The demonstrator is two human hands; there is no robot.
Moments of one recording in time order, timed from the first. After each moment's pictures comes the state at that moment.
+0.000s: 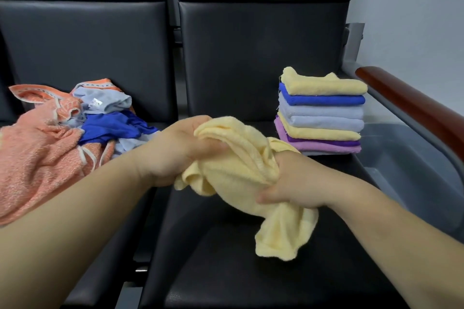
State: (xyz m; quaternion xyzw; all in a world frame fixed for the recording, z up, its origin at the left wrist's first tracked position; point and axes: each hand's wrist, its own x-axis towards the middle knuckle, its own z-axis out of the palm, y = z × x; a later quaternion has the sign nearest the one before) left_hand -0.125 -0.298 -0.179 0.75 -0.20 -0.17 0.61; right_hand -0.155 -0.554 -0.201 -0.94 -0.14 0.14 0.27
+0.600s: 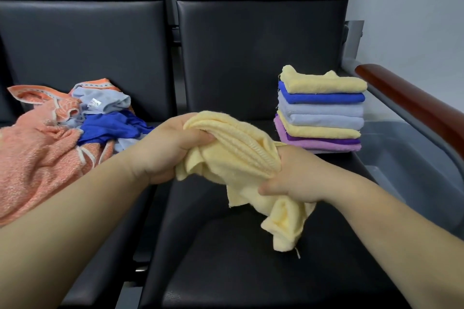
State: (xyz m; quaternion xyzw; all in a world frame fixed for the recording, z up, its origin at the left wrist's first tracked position) left_hand -0.123 -0.298 -0.180 0.67 -0.16 -0.20 0.70; right_hand -0.153 -0.554 -0.198 -0.94 -0.09 0.14 0.29
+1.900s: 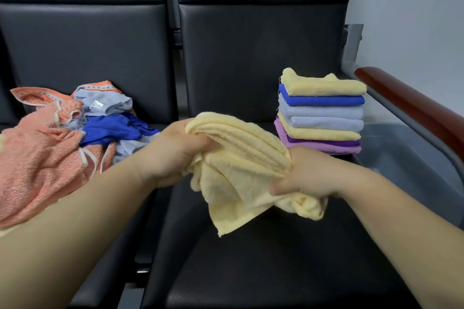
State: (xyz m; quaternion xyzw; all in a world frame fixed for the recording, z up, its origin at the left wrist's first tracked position) left_hand -0.123 -0.299 -0.186 0.69 -0.16 -0.15 0.68; right_hand -0.146 -0.576 -0.194 -0.94 -0.08 0.17 0.28
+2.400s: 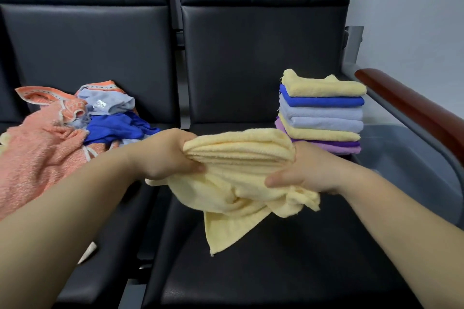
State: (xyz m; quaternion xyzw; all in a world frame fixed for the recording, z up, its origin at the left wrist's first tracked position) left_hand -0.119 -0.270 -0.178 0.93 -0.19 -0.11 0.30; right_hand -0.144 -0.578 -0.198 -0.89 -0.12 0.18 0.40
